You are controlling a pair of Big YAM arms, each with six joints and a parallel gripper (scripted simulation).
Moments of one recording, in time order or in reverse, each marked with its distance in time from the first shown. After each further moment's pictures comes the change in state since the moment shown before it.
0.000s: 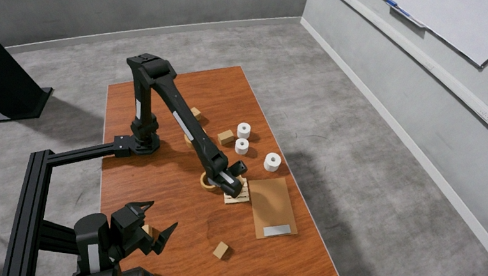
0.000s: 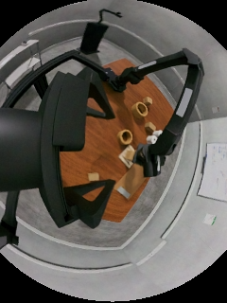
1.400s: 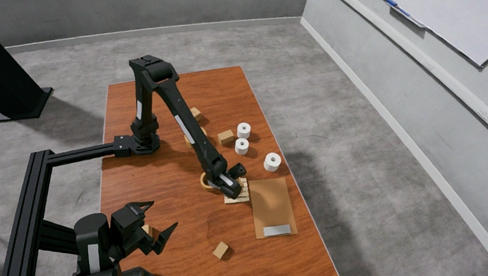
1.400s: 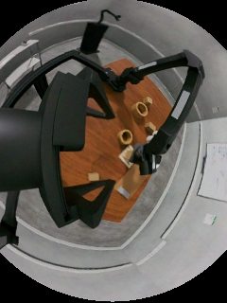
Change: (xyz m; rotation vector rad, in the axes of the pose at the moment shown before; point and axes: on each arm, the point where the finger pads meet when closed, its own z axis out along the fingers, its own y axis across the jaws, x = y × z) left arm 0.013 0.000 0.022 0.008 -0.003 -0.002; right arm 0.000 0.000 0.000 0.000 0.000 0.000
